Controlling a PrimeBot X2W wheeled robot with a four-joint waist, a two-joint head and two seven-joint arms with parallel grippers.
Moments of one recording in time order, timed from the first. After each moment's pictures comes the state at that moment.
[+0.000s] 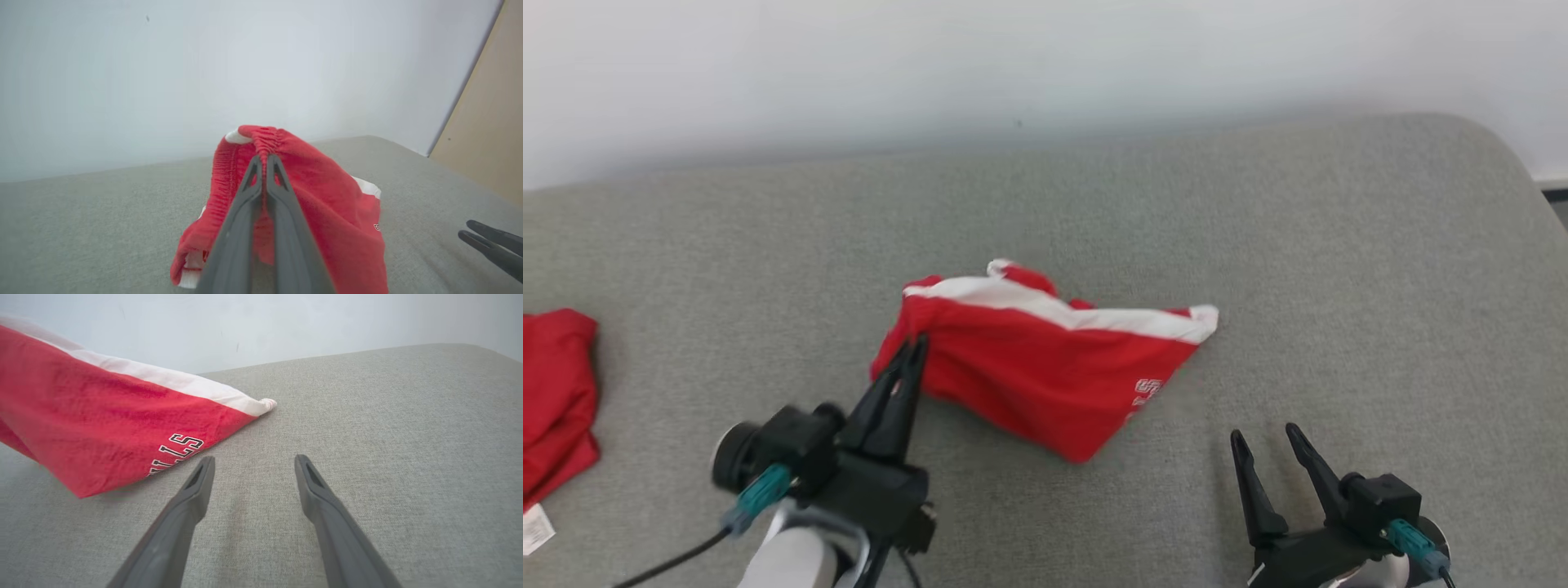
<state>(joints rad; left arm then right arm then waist) -0.37 0.18 -0.38 0.31 -0.39 -0.13 -0.26 -0.15 -0.11 0.12 0.45 0.22 0.13 -0.26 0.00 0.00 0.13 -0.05</state>
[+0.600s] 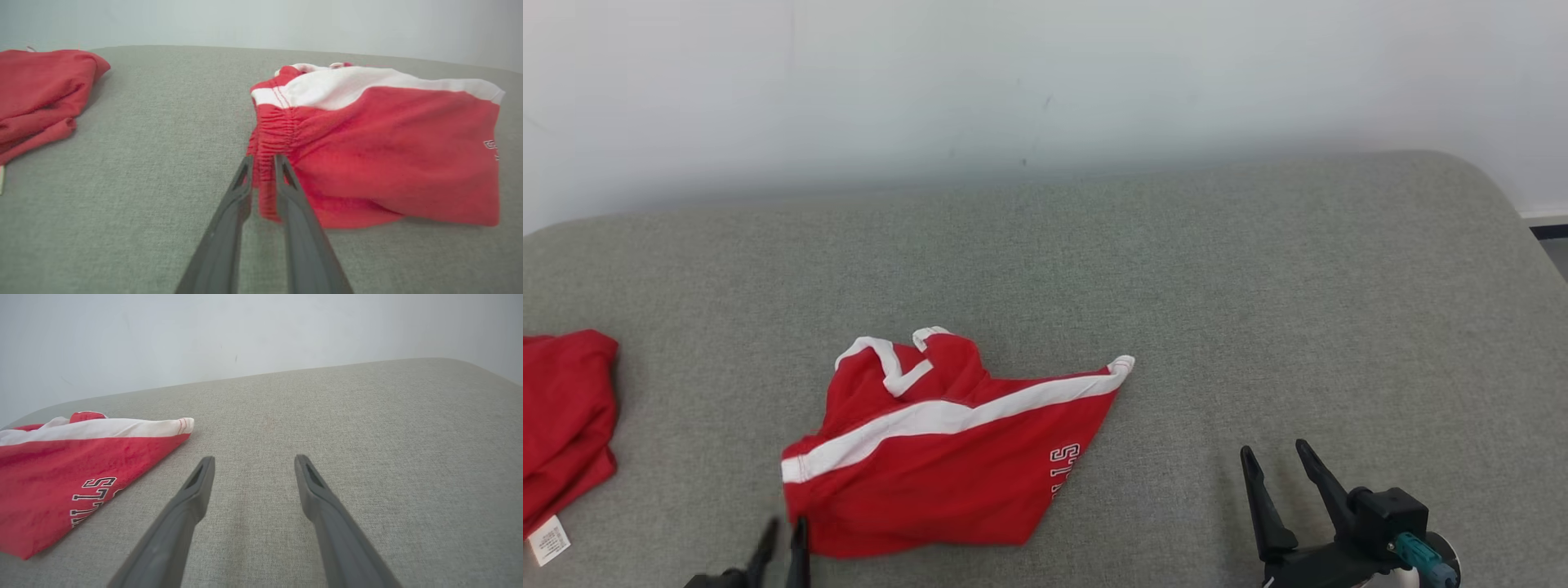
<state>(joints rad) -0.06 0.12 -0.03 0.44 -0.22 -0.11 -0.26 -0.12 -0.12 0.11 0.46 0.21 0.13 -0.26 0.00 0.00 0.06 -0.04</state>
